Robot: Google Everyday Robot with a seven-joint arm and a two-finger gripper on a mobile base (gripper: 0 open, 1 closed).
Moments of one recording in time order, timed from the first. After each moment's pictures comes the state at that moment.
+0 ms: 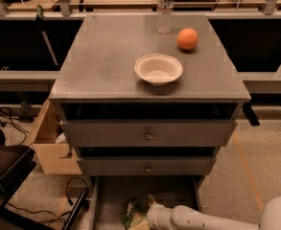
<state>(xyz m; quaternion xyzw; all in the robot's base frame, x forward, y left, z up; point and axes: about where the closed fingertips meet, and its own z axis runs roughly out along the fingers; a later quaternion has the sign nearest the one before) 0.464 -0.003 0.205 -0.40 0.80 0.26 0.36</state>
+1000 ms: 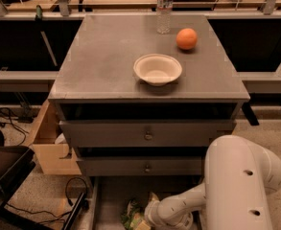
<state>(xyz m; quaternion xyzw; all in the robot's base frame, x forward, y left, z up) 0.460 -0.015 0.218 -0.50 0.82 0.12 0.26</state>
